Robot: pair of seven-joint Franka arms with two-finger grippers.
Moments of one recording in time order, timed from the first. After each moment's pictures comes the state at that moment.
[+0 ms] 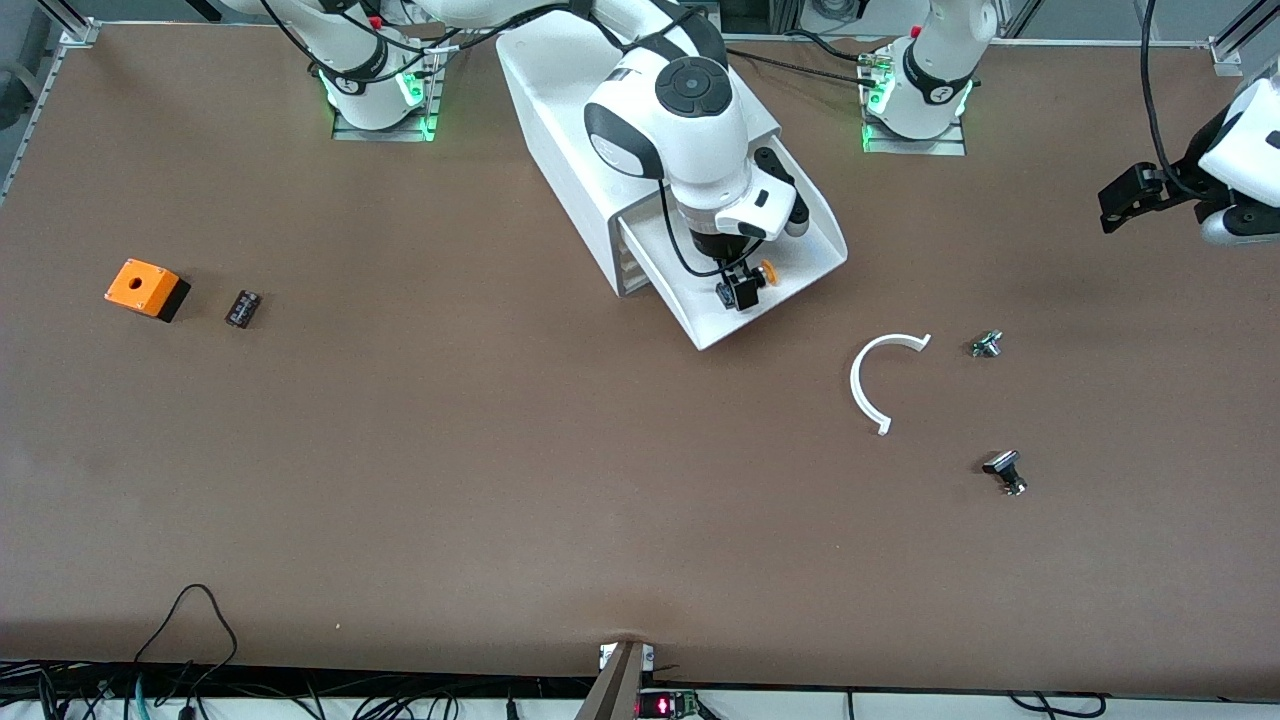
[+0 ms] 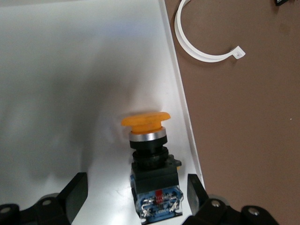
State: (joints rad) left arm 0.20 -0.11 -0.20 -1.72 0.10 1.57 -0.10; right arm 0.81 0.76 0.17 -1.13 -0.10 2.12 -0.96
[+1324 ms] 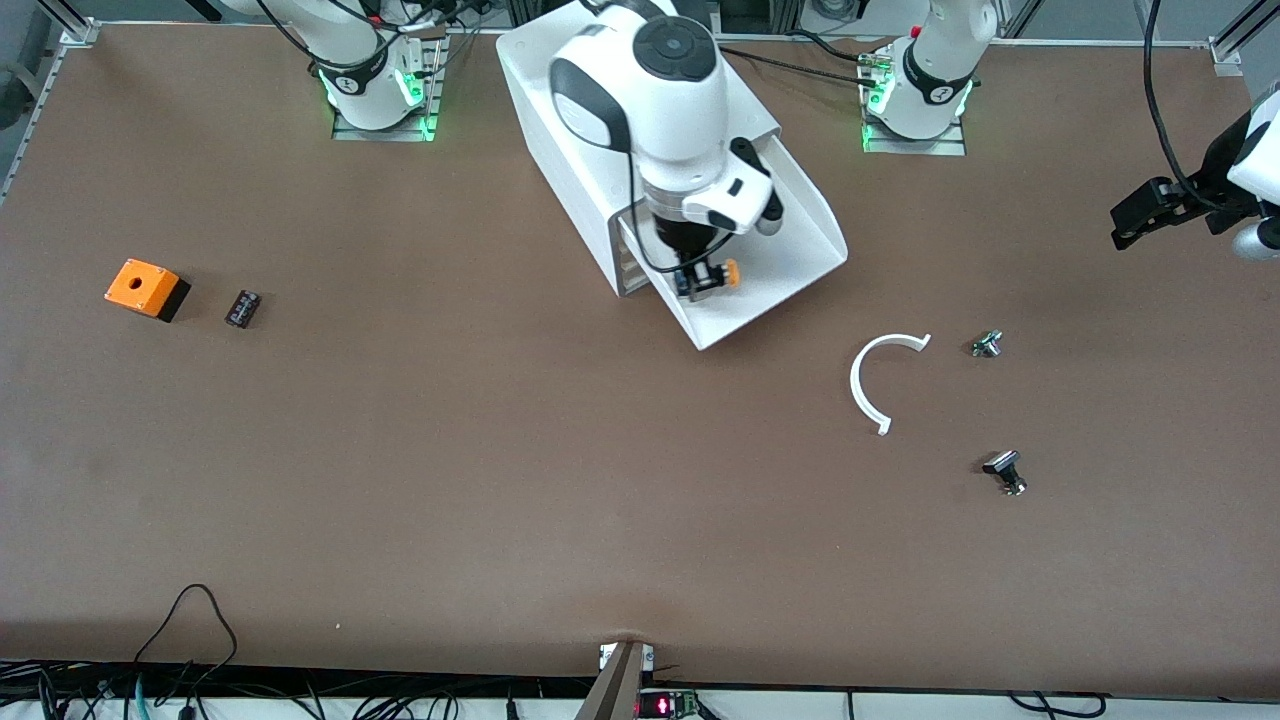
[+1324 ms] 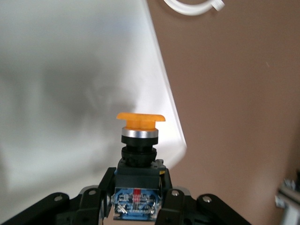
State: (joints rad) left arm 0.20 -0.06 -0.20 -1.64 0.10 1.57 -0.15; right arm 0.83 0.63 0.01 -1.10 -0.10 1.89 -0.94
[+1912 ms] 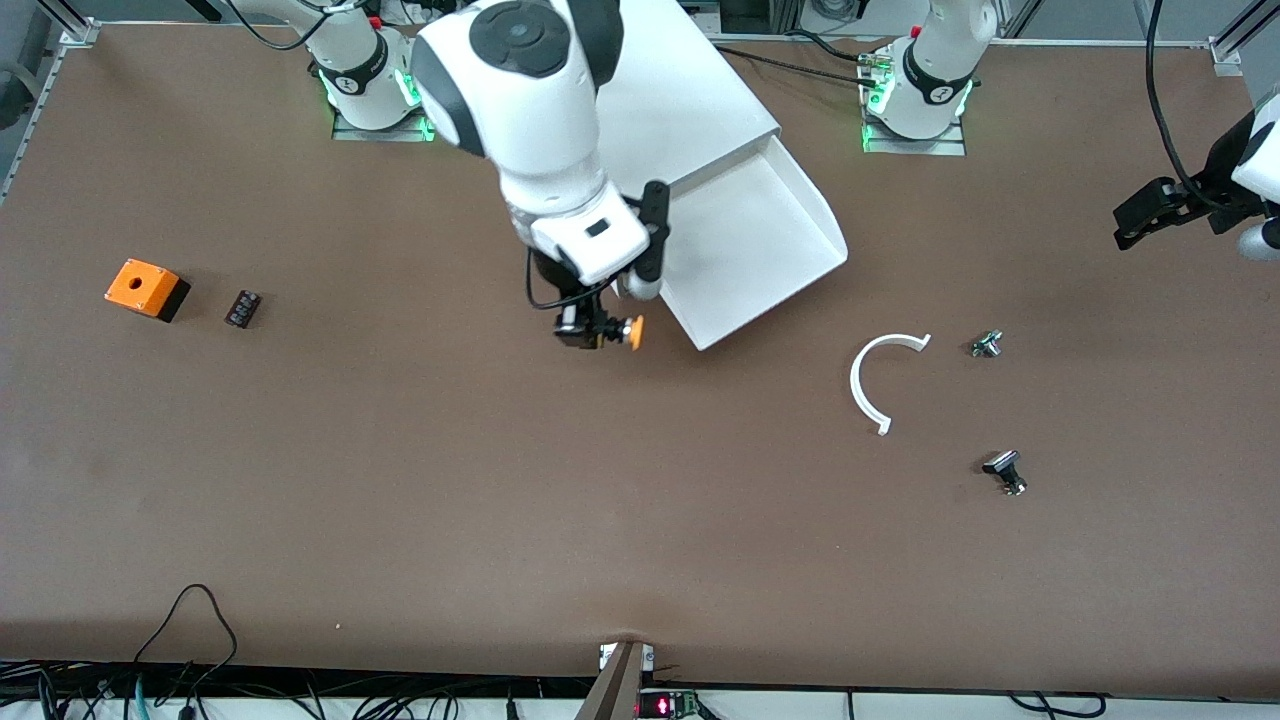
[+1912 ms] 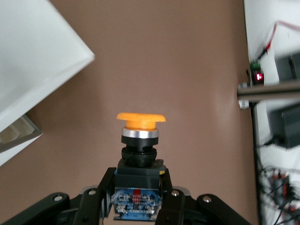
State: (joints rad) left arm 0.20 -0.06 -0.20 -1.64 0.10 1.57 -0.15; right arm 0.73 0.56 -0.10 -1.11 -0.04 1.87 -0.72
